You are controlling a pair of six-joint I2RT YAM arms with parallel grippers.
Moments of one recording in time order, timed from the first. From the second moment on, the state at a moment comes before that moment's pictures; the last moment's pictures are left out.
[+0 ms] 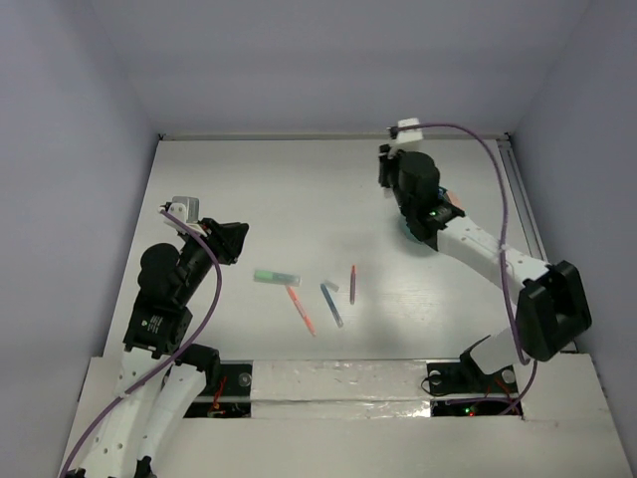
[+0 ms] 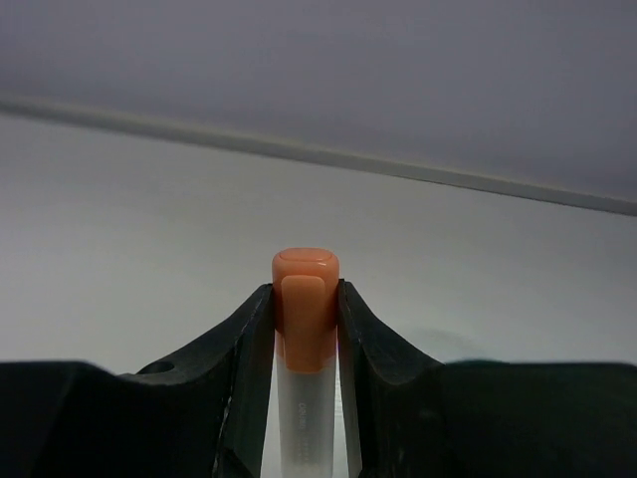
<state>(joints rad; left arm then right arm) -0.25 0.51 0.67 -0.22 0.17 -0.42 0.59 1.53 1.17 0.21 0.38 -0.03</state>
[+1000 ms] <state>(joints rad) -0.25 0.53 0.67 -0.22 0.17 -0.41 0.39 1.51 0.77 0.74 0.45 0.06</state>
